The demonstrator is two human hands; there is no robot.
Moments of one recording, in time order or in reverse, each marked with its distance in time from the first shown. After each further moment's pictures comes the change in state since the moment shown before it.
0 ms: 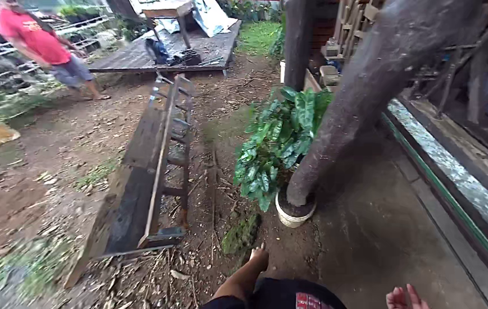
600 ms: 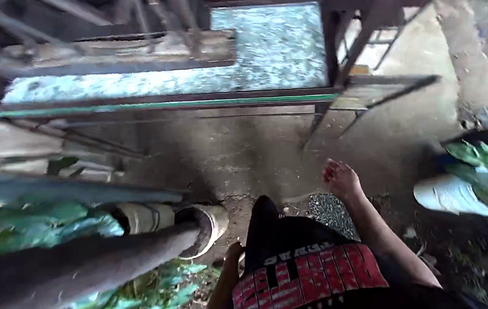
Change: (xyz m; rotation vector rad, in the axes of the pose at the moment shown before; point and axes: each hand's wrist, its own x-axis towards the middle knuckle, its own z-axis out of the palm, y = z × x) left_hand 0.046 0.197 -0.044 0.780 -0.206 0.303; right_hand -0.061 -0.090 -0.156 0.402 0.603 -0.304
